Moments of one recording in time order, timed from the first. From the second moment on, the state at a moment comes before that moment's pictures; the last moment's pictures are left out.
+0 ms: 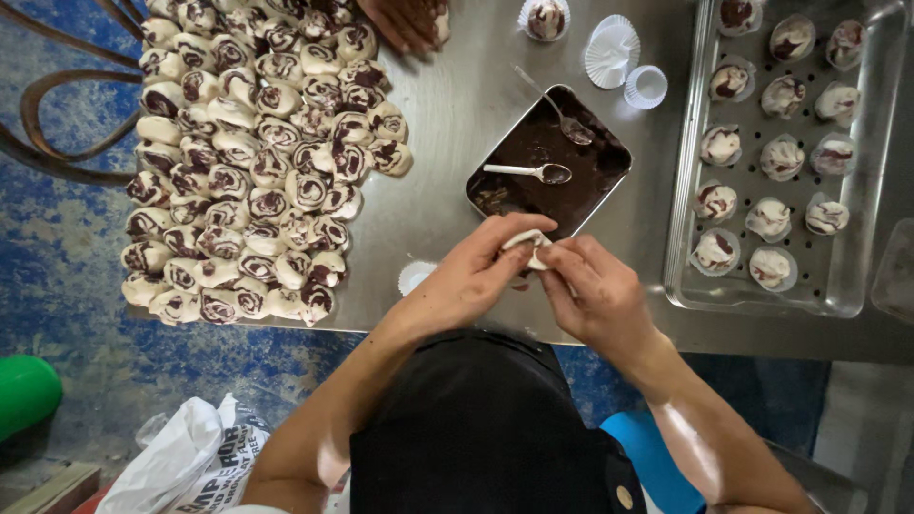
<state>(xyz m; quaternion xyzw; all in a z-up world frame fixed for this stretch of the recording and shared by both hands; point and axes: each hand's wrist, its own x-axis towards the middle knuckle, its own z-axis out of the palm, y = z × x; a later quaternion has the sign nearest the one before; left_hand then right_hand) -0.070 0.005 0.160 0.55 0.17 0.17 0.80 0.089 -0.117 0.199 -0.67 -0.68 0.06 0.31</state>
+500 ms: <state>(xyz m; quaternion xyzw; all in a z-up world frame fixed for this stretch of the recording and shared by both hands) -0.058 0.016 0.137 0.59 0.18 0.11 0.78 0.088 -0.112 0.185 -0.67 -0.63 0.21 0.33</state>
